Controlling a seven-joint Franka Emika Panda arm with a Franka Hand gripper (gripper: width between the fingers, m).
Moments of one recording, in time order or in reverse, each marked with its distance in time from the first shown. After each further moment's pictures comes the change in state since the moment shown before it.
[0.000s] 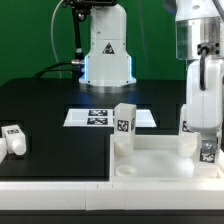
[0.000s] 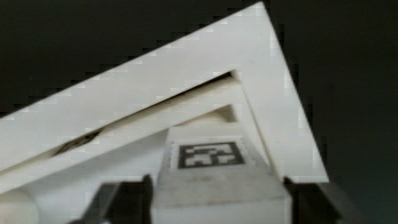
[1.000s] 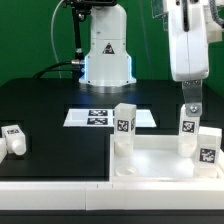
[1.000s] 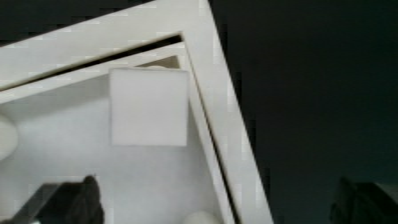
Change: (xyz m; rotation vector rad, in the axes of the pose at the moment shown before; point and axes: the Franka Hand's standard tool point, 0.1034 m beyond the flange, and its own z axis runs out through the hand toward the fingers) arm 0.019 -0.025 -0.055 0.059 -0.060 -0.109
